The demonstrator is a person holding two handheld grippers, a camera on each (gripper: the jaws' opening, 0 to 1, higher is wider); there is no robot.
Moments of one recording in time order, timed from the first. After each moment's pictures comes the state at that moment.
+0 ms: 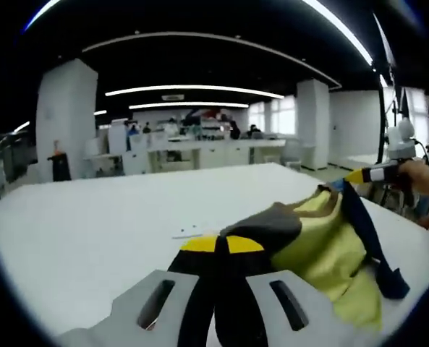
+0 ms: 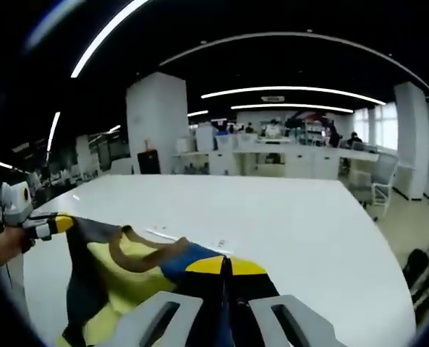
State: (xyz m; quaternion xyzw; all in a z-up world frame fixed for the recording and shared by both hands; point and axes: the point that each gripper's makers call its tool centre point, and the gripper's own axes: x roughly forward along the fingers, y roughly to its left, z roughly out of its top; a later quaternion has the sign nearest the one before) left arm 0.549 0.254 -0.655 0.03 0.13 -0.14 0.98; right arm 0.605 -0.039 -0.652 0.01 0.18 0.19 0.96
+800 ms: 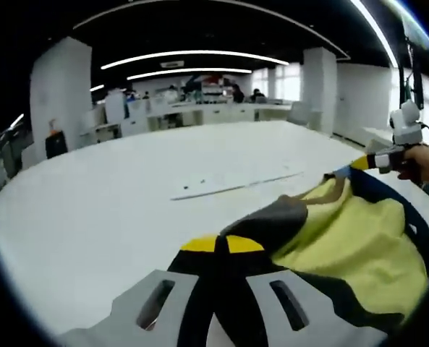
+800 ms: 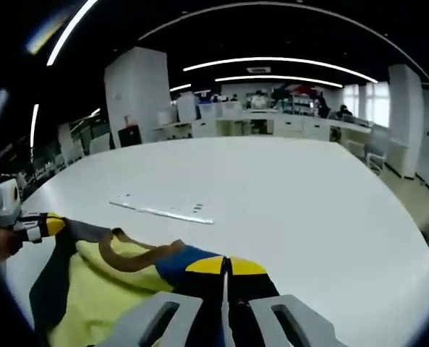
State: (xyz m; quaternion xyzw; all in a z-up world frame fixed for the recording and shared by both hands) left arm 0.605 0.268 -0.755 0.06 0.23 -0.14 0.96; right arm 0.661 -0.030 -0.759 0.01 0.27 0.16 0.95
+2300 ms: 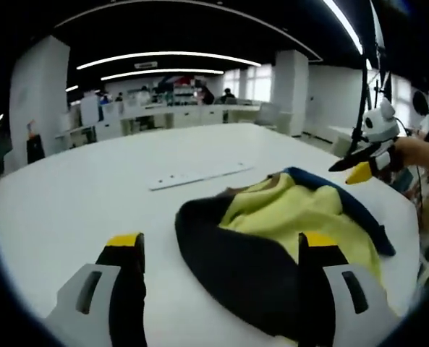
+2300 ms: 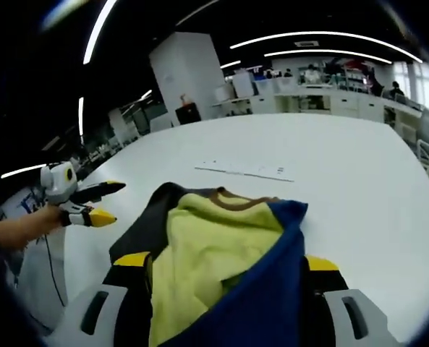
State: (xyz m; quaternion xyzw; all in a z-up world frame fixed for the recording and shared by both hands) left arm 0.499 0.251 -0.715 0.04 0.22 -0.23 0.95; right arm 0.511 0.014 -0.722 0.02 0.33 0.35 0.88
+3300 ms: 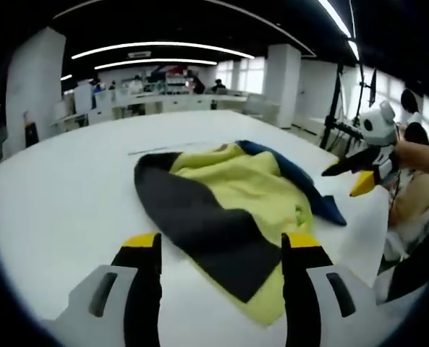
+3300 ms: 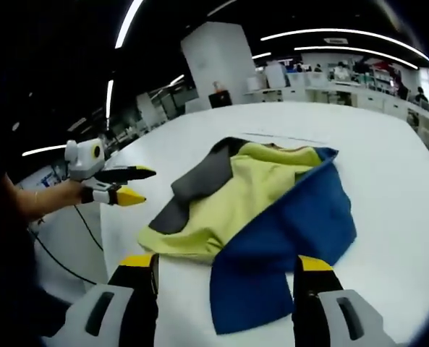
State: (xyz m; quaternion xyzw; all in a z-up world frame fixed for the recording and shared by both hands) left arm 0.365 0.216 -0.737 0.02 0.25 -0.24 0.94; right arm 0.354 0.003 -0.741 0.01 0.34 0.41 0.84
